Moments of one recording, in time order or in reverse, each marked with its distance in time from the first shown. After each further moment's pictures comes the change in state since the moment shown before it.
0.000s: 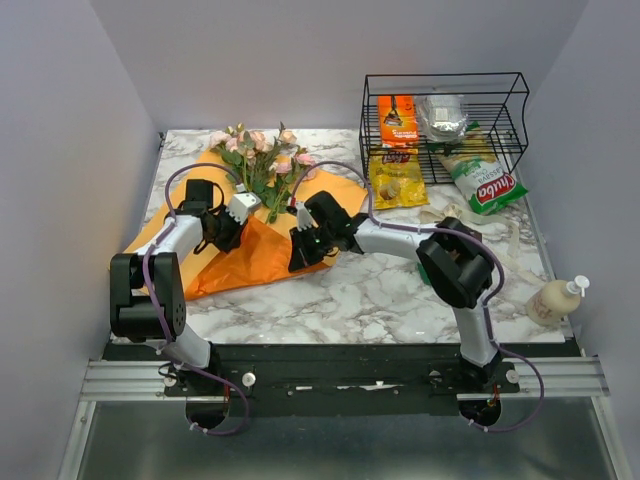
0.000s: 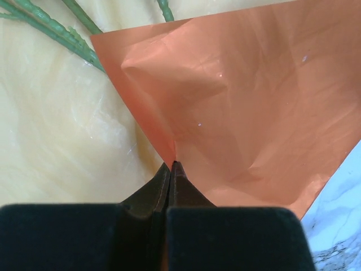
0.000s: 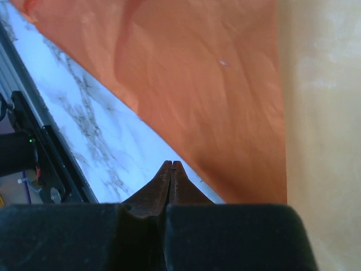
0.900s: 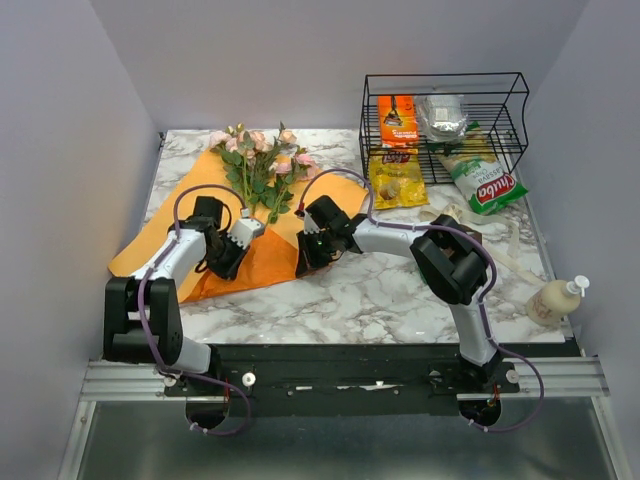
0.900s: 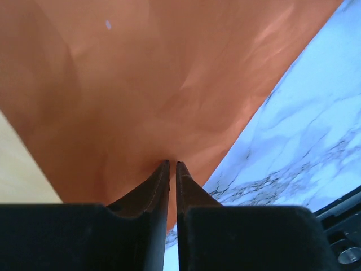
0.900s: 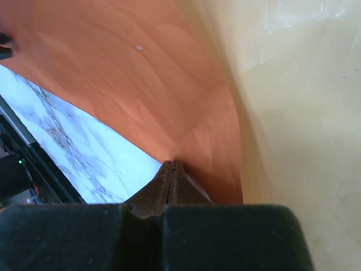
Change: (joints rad) left arm -0.078 -0.155 -0.082 -0.267 -0.138 -0.081; right arm -0.016 0.064 0.007 -0.083 0.058 0.134
